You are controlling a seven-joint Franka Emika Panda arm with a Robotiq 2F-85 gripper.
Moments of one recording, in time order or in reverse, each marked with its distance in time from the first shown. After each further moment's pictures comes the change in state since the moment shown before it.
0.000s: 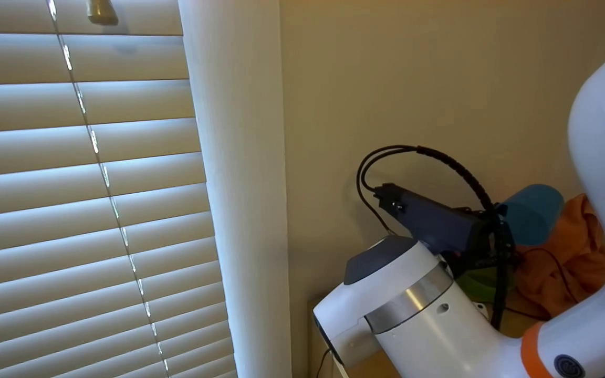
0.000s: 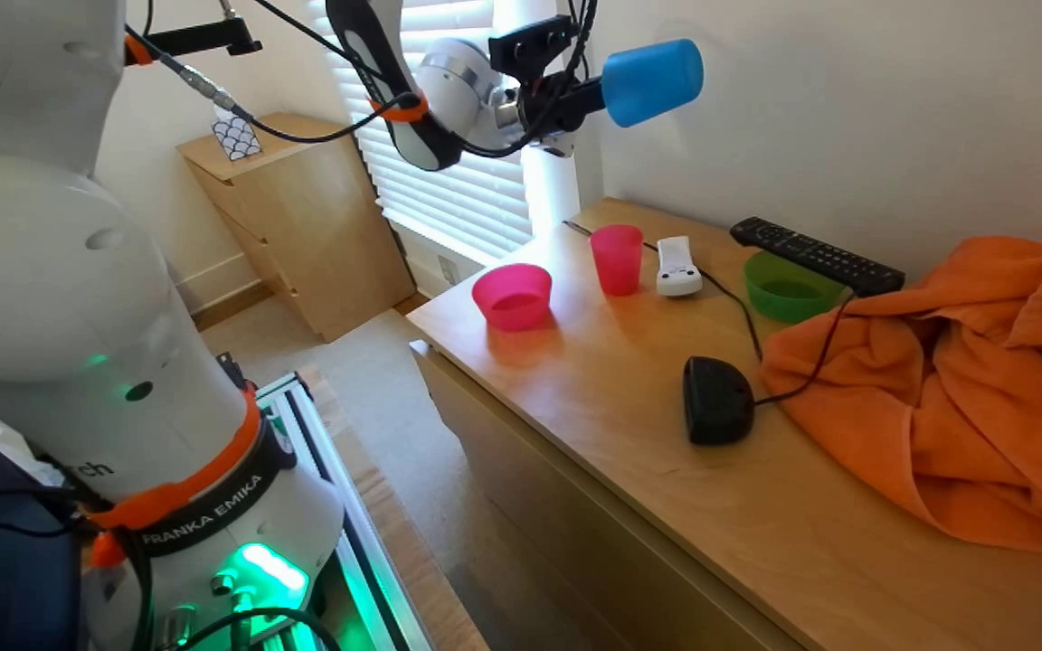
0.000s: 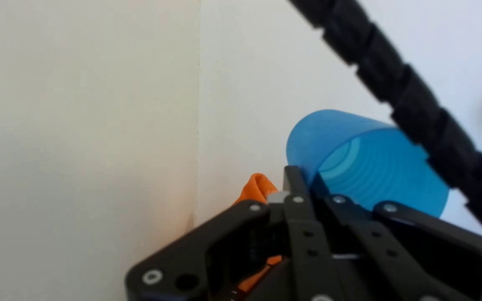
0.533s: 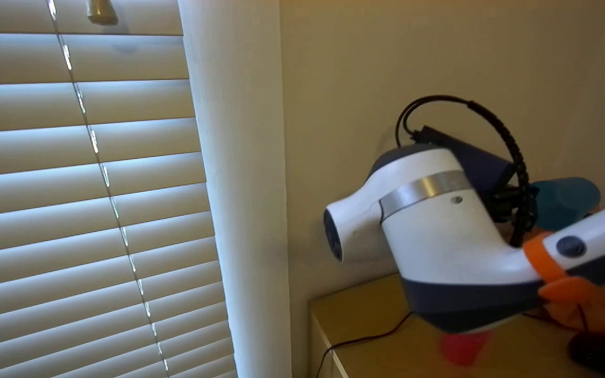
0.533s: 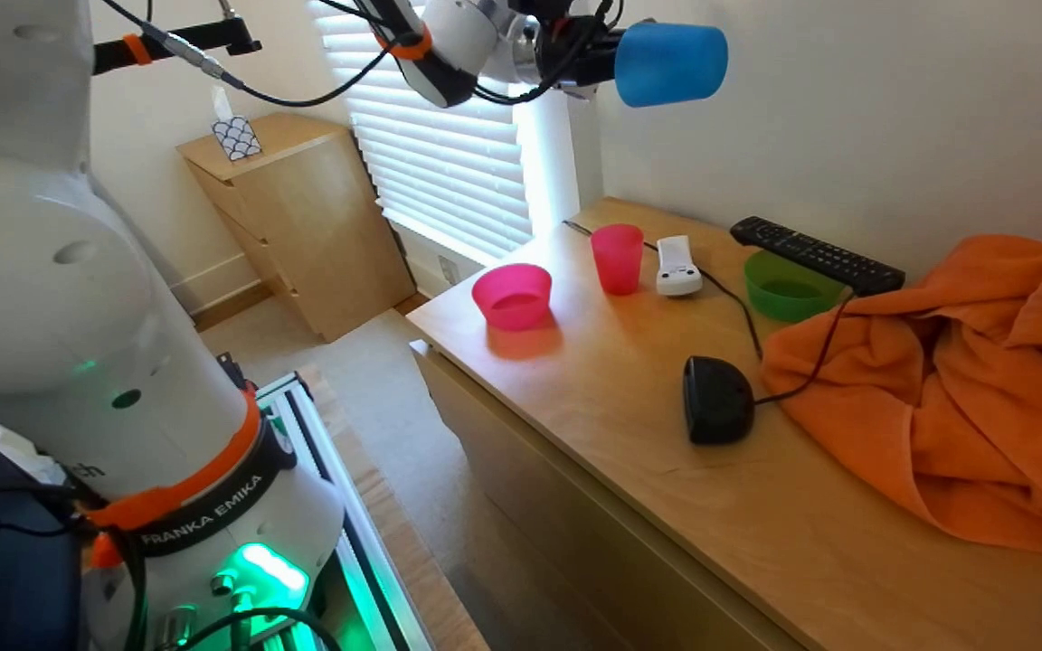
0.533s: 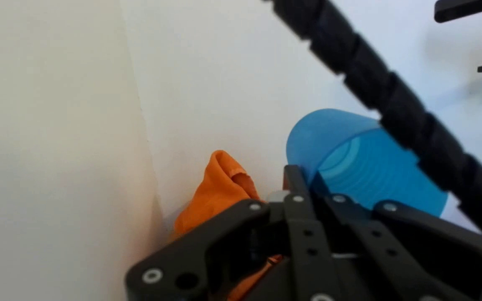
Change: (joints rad) arm -0.104 -0.134 0.017 0.058 0.187 0.087 0.033
